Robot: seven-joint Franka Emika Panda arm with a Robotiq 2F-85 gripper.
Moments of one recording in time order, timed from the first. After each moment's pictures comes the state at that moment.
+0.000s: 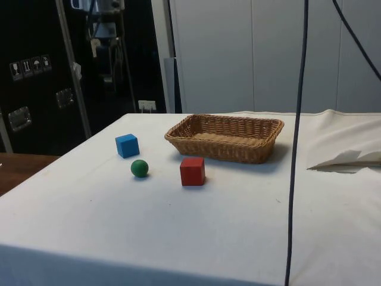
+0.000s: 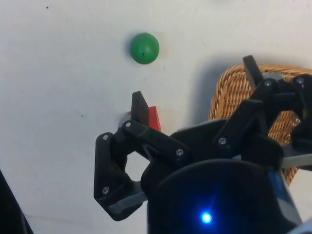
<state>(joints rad) 0.12 0.42 -0.13 -1.68 -0.01 2.19 -0.31</state>
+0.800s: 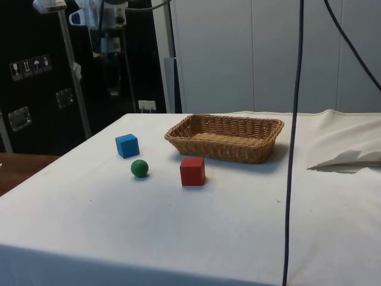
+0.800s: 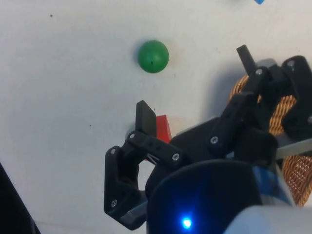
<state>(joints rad) 0.12 0.47 -0.14 -1.68 0.04 2.23 -0.53</state>
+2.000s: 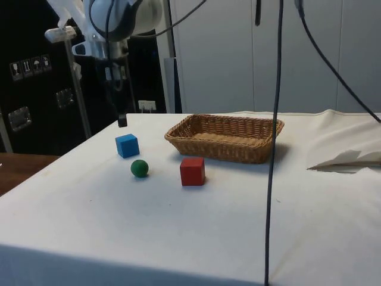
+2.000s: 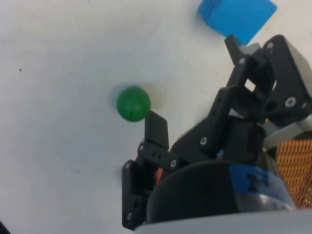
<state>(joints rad) 0.09 0.65 -0.17 -1.58 0.09 2.30 -0.82</state>
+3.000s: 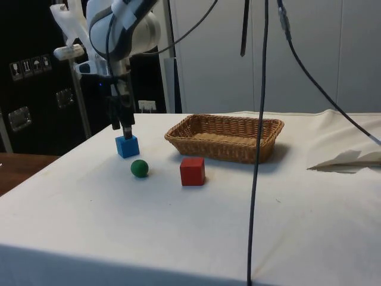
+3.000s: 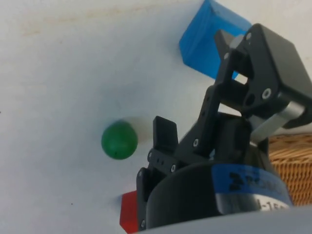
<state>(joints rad) 0.06 0.79 -0.20 -1.47 0.16 2.30 -1.02</state>
